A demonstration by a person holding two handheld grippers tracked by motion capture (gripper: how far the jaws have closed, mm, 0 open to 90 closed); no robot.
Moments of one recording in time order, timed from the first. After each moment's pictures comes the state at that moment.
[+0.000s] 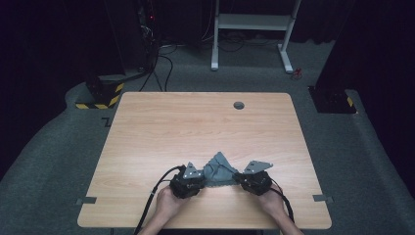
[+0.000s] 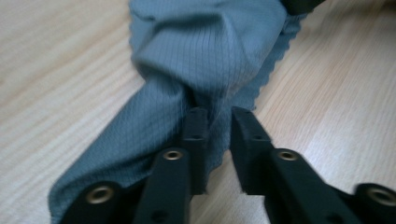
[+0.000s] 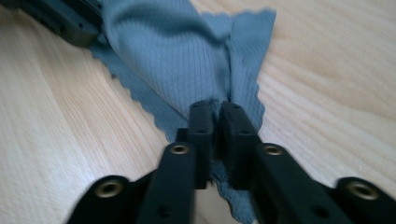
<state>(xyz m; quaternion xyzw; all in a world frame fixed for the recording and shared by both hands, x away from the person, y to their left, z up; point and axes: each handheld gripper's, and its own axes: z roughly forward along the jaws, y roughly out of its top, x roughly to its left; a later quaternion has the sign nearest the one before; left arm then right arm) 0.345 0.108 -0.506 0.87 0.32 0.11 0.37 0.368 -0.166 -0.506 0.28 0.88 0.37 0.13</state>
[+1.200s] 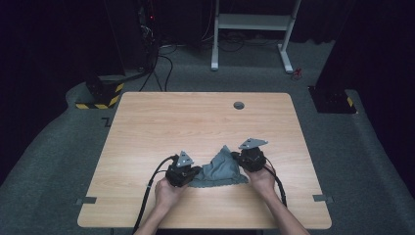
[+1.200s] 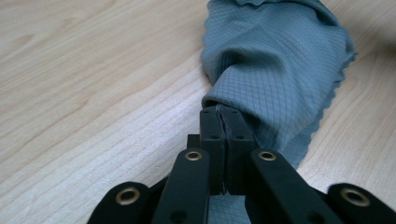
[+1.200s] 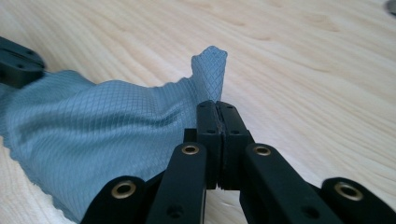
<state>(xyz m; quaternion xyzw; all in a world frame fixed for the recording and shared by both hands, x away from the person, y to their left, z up) 0.368 0.124 -0.496 0.83 0.37 0.14 0.40 0.425 -0.148 -0.482 0.34 0.85 0.37 0.16</state>
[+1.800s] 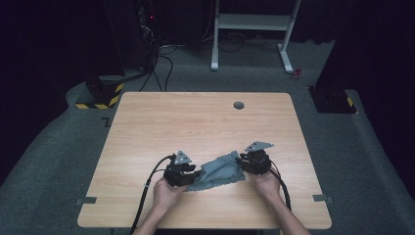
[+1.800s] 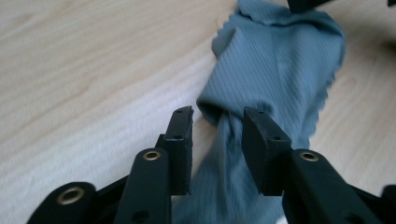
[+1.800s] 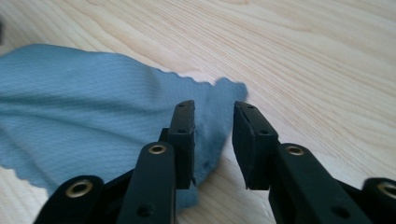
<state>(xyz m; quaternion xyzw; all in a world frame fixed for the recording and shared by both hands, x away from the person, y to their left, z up) 0.374 0.125 -0.495 0.82 0.40 0.11 0.39 0.424 -0.165 -0.497 0.38 0.84 0.36 0.15</state>
